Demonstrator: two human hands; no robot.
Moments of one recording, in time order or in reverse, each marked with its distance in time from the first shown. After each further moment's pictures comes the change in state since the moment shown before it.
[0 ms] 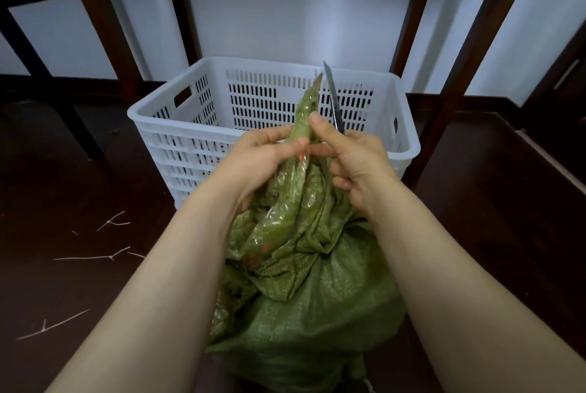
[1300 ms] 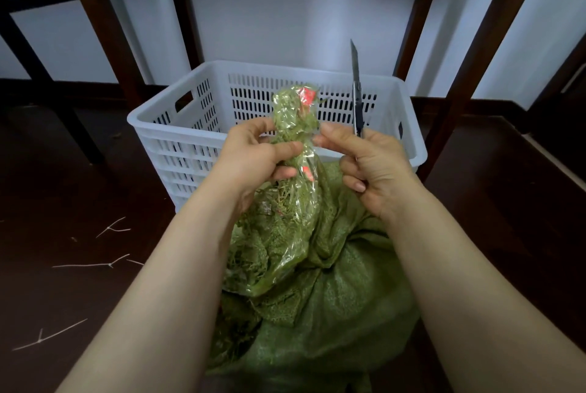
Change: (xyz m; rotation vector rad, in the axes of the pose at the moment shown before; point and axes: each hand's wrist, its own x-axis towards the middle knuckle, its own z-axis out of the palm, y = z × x) left_hand 0.016 0.001 -0.006 -0.107 0.159 0.049; right_hand 0.009 -0.002 -0.011 0.154 -0.069 -0.048
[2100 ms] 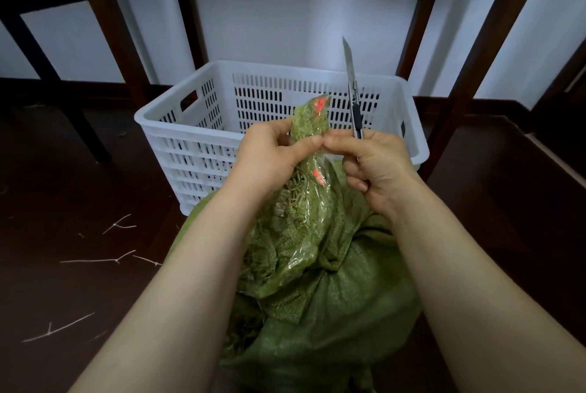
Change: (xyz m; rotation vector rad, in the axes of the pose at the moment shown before) left_hand -0.009 -0.002 0.011 0.384 0.000 0.207; right_hand -0.007 -0.003 0.003 -0.106 0.029 -0.025
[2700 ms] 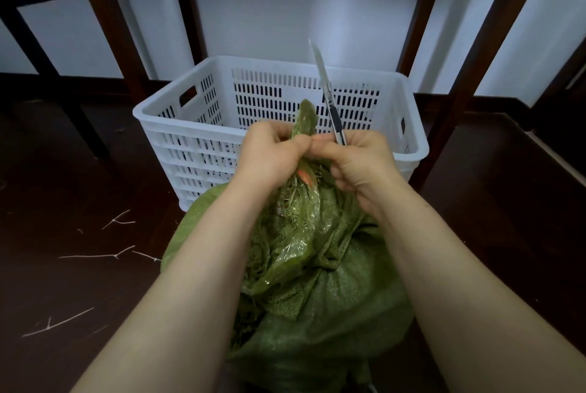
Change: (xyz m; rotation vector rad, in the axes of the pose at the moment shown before) left_hand 0.002 -0.003 0.006 -0.041 0.053 -0.083; right_hand -0.005 0.007 0.011 -0.192 -0.016 -0.020
